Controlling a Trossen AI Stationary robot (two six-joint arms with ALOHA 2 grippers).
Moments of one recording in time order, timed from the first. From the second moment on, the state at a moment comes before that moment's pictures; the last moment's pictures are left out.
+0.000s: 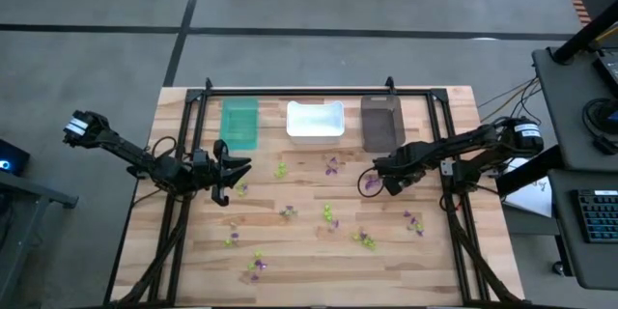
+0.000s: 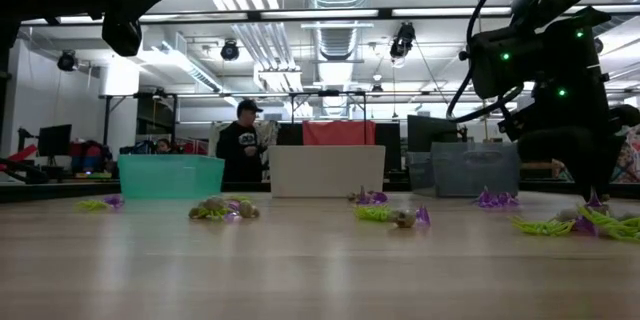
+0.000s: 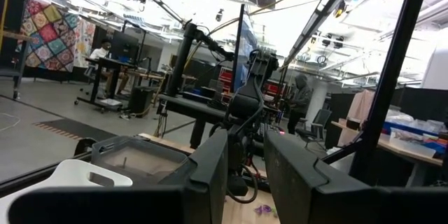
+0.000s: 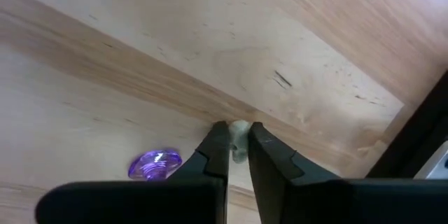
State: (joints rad) left arm -0.43 0.80 0.09 1.08 -0.62 -0.09; right arm -0.05 1.47 0.64 -0.94 0.10 0.99
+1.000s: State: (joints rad) left arm -0.43 0.79 0.09 1.21 -0.62 0.05; right arm -0.18 1.22 0.83 -0.07 0.12 0.44
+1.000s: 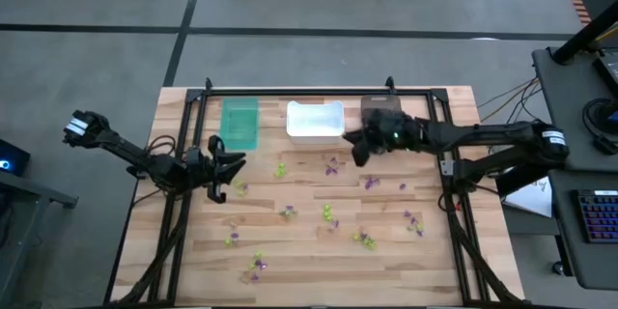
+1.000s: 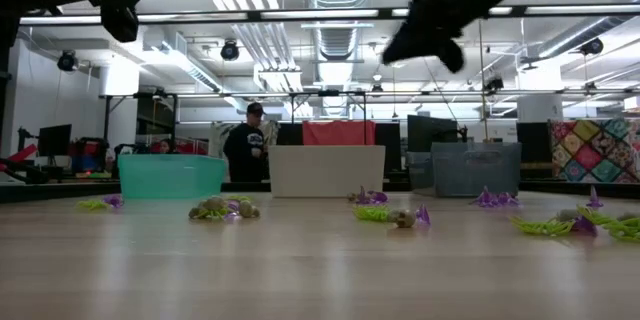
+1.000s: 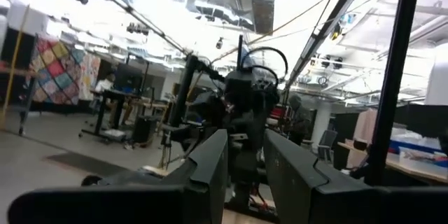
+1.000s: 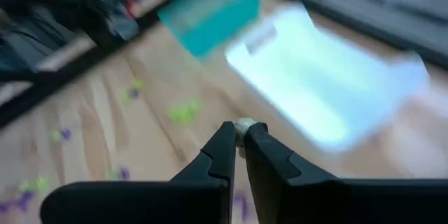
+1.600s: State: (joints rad) left arm -0.40 0.85 0.19 1.32 -0.62 0.20; right arm -0.37 1.67 1.22 -0.16 0.07 -0.08
